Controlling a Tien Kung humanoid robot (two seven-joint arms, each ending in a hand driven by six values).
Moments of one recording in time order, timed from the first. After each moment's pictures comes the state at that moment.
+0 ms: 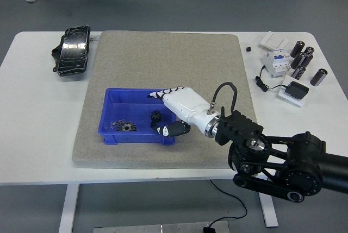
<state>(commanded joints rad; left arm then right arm) 0.02 0.29 -0.53 -0.34 0.43 0.31 0.25 0.77 -0.34 0.24 1.50 -1.86 -0.26 -0.40</state>
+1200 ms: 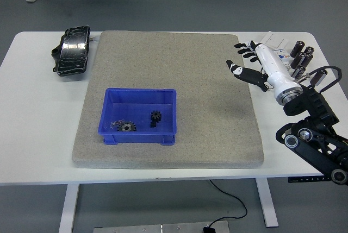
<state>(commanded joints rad) 0.02 0.28 -0.52 -0.34 0.41 0.31 0.24 0.45 -0.52 0.81 1.48 -1.63 -0.42 -0.30</state>
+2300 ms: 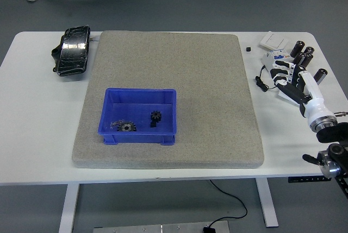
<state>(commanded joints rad) 0.02 0.27 -0.52 -0.33 0.40 0.29 0.24 0.12 -0.45 1.20 1.42 -0.99 -0.28 0.08</state>
